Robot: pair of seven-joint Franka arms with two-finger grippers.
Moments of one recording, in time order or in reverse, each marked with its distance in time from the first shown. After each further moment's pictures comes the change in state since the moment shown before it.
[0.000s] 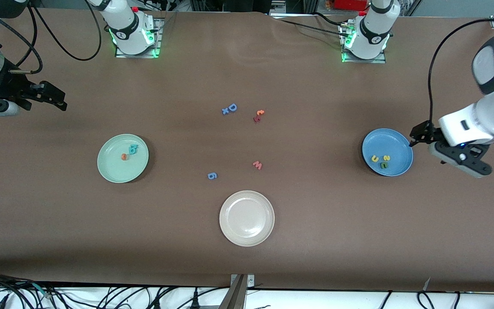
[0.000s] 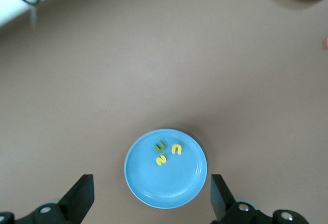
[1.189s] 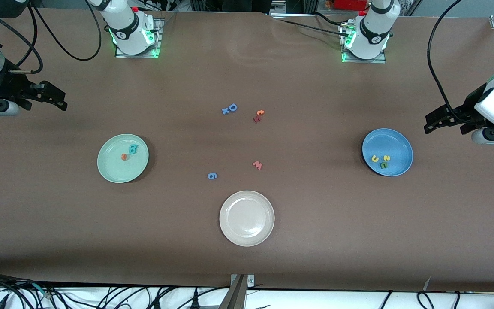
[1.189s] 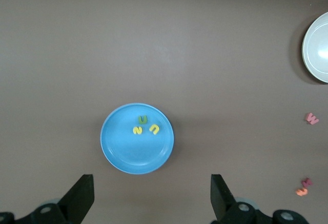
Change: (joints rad) left arm 0.031 -0.088 -0.011 0.017 -0.032 -0.160 -0.551; right arm 0.000 0.000 0.001 0.000 0.000 -0.001 0.000
